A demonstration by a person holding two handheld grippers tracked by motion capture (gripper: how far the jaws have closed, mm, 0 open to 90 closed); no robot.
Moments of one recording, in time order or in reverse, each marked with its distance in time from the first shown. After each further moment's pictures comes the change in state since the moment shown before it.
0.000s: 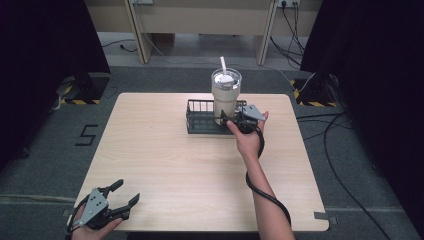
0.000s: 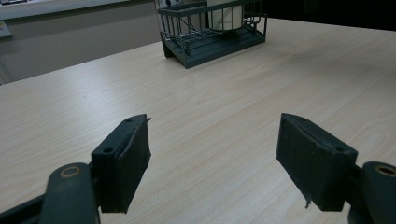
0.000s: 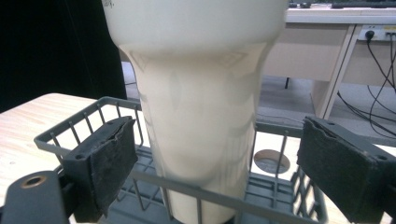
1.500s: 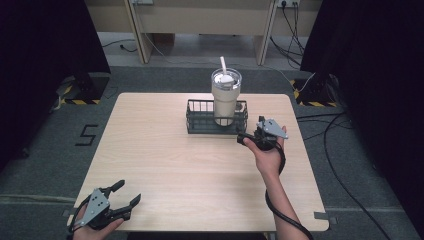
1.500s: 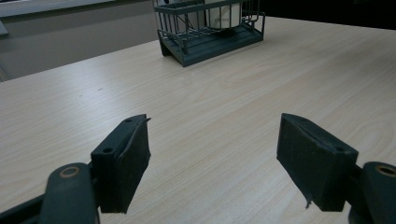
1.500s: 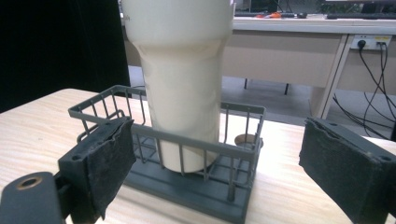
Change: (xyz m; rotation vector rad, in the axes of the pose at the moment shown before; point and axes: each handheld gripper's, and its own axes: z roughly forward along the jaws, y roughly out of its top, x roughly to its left) left arm -0.002 0.000 0.001 0.006 -0.004 -0.001; right arm -0.024 -0.011 -0.074 -0.028 0.024 -0.013
